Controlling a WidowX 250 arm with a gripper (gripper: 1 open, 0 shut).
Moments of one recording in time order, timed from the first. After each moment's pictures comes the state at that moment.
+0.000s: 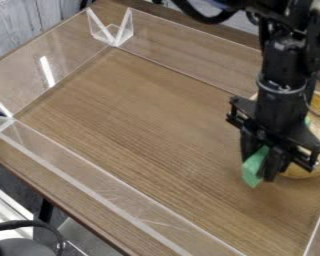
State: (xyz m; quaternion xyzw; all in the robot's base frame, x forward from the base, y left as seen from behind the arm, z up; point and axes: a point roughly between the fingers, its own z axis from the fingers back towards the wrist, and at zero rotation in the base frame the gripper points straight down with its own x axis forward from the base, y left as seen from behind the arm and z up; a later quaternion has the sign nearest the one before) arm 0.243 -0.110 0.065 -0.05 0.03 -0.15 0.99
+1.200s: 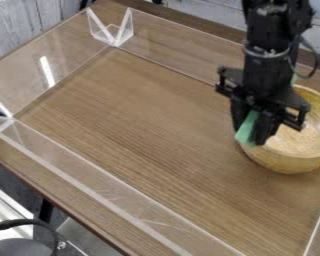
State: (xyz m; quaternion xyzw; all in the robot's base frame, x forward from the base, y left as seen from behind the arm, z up) arm 0.276 -0.075 0.083 -0.05 -0.01 -0.10 0.99
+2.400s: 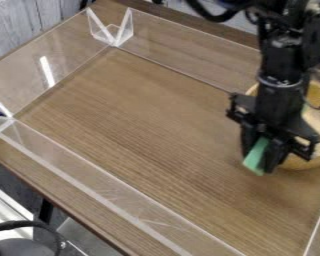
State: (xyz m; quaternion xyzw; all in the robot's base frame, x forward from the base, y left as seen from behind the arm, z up) arm 0.271 -0.103 0.059 -0.05 0.01 -0.13 0.99
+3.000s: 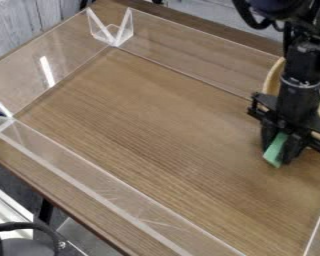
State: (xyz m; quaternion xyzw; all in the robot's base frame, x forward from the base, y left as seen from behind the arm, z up) arm 0.308 -0.101 0.031 -0.04 0.03 -0.11 0.99
